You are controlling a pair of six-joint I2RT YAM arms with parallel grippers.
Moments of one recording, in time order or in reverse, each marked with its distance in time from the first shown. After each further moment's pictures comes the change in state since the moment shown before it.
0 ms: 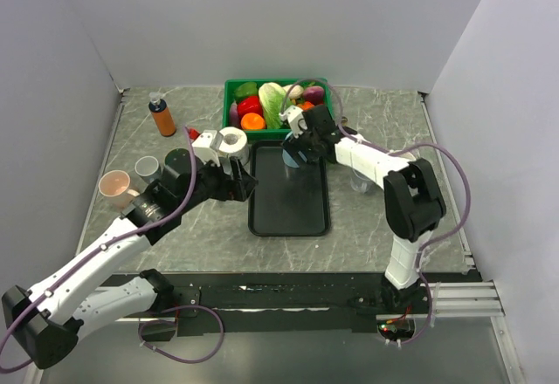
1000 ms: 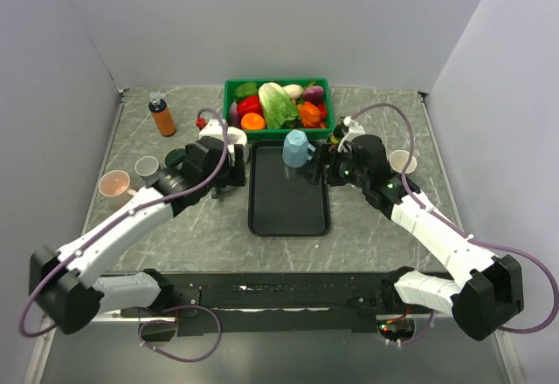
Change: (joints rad) left arm 0.032 0.287 0.169 -0.236 -0.365 0.050; right arm -0.008 -0.713 -0.487 0.113 -0.152 0.847
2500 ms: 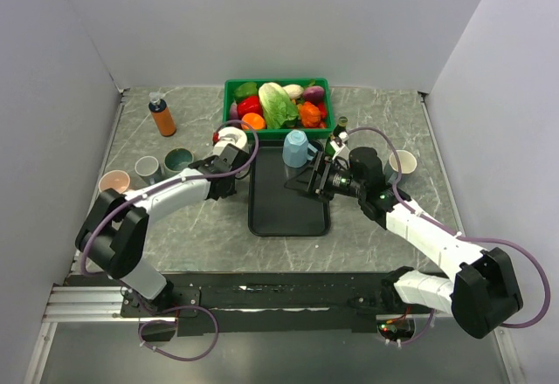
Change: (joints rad) left arm 0.041 0.342 -0.039 0.079 -0.105 -0.044; right arm 0.006 0.018 -0.165 0.270 -0.370 0.436
